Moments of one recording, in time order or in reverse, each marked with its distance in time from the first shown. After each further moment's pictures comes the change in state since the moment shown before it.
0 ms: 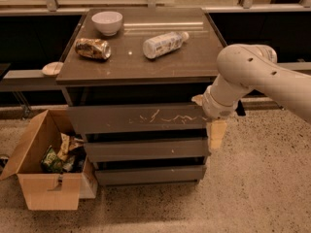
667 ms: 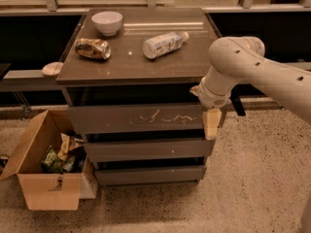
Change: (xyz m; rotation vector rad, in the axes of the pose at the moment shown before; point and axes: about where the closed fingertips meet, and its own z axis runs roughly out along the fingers) arm 0.011 -0.048 0.010 0.024 0.041 -0.019
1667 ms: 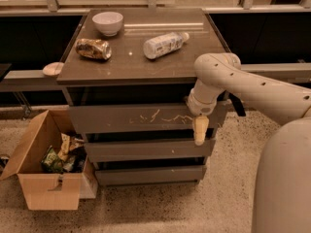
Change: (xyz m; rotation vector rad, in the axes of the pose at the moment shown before) arm -0.004 -0.014 0.084 -0.109 -0.004 0.044
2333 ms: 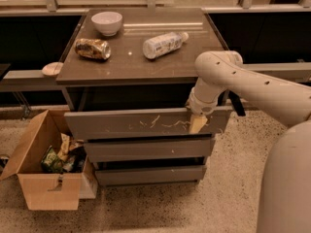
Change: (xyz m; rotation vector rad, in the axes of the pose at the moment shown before) arm -0.001 0.006 -0.008 0.005 -0.003 0.007
